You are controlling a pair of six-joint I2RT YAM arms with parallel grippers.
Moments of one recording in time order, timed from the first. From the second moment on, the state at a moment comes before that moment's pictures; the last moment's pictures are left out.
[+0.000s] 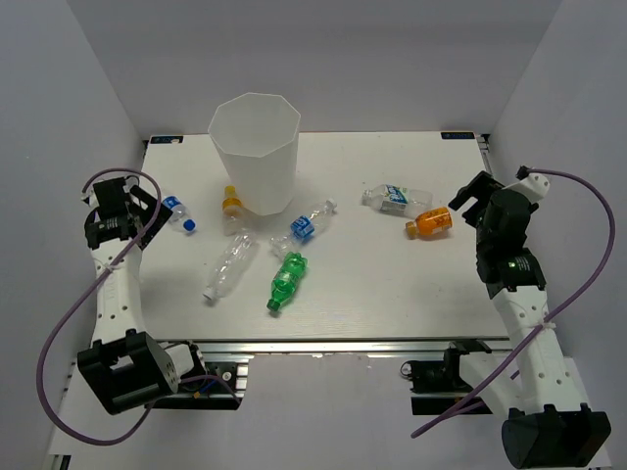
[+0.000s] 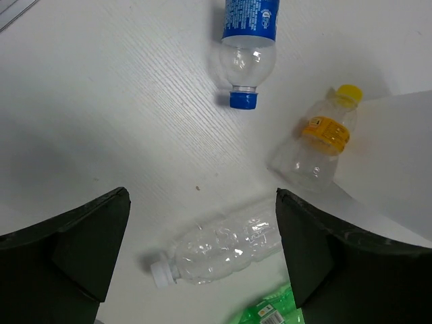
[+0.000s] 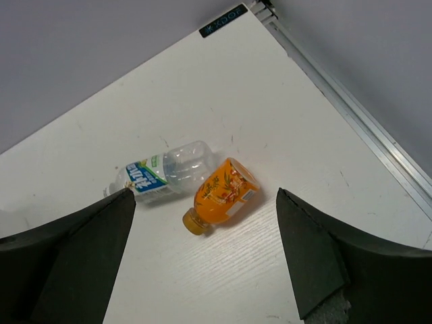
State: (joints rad) left arm 0.33 1.17 1.10 -0.73 -0.07 -0.58; right arm 0.09 0.85 0.88 -0.30 0.35 0.44
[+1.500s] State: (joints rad) left arm 0.32 1.74 1.07 -0.15 -0.22 -0.76; right arm 0.09 0.81 0.69 -0.08 0.02 0.39
